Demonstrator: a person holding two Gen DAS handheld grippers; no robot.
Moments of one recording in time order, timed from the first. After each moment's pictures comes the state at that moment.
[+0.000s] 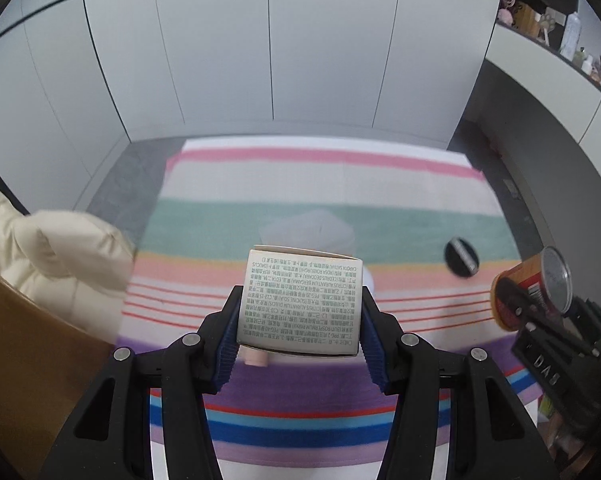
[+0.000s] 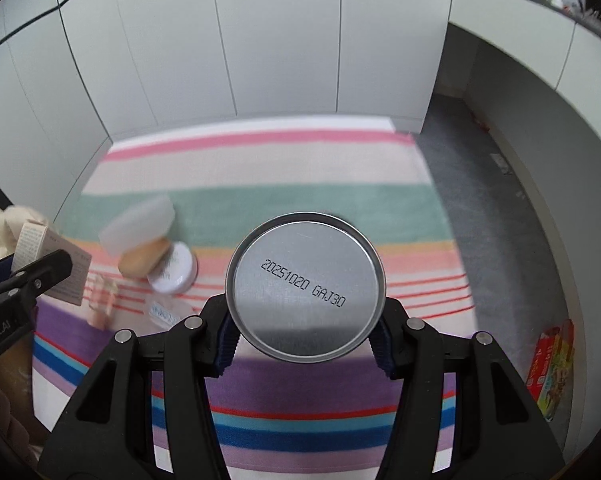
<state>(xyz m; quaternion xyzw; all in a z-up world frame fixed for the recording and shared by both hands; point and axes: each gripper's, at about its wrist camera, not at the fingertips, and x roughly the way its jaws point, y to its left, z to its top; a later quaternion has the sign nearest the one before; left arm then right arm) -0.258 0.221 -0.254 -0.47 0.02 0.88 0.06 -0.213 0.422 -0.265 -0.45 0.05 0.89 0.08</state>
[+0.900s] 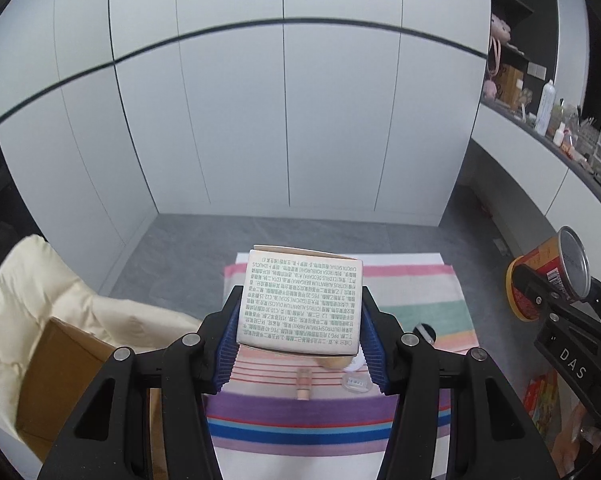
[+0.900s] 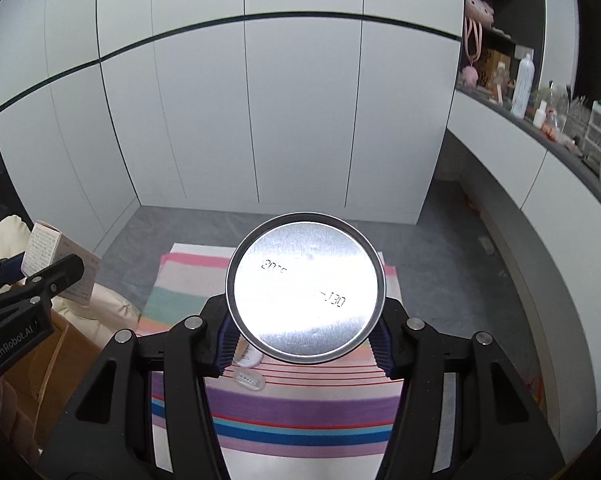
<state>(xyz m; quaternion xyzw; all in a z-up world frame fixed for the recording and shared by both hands) -0.208 0.177 -0.024 -0.36 0.03 0.93 0.06 -0.180 0.365 -0.032 -0.34 0.01 0.94 0.06</state>
